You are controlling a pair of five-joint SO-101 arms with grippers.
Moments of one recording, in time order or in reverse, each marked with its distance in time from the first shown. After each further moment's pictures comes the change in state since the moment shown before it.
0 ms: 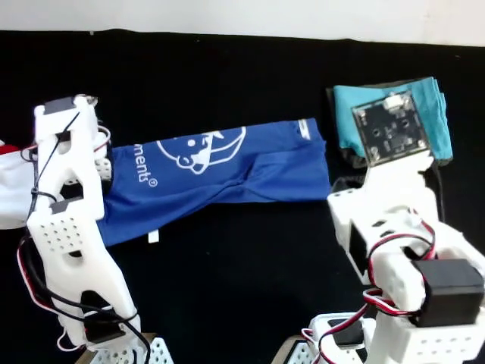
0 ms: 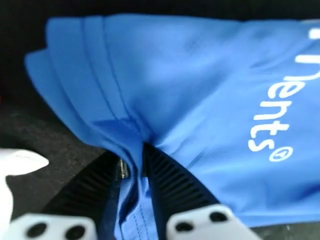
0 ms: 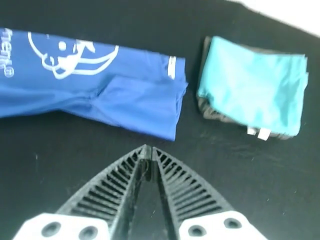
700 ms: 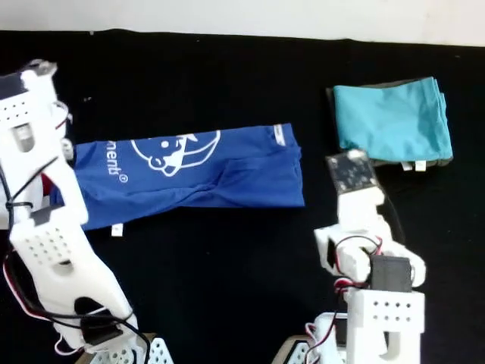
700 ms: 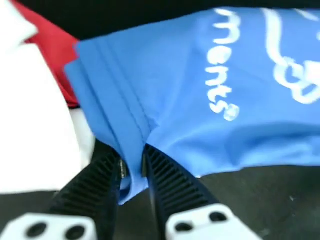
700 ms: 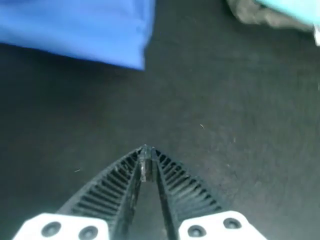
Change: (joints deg) left arm -2.2 -11.6 -13.1 12.5 -6.8; right arm 9.4 -17.7 60.8 -27.7 -0.1
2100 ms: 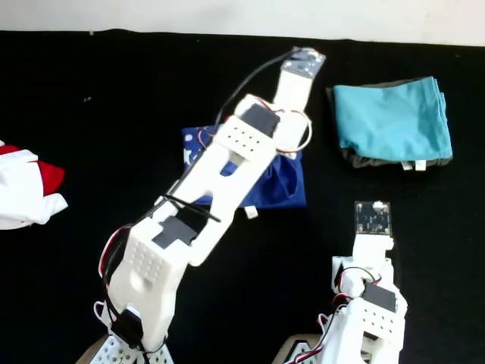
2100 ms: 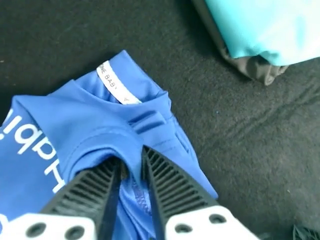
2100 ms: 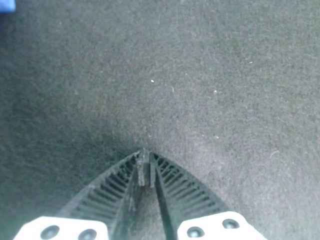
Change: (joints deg) left arm 55.6 1.1 8.6 -41.0 18.3; right arm 15.9 -1.0 35.6 -32.1 3.6
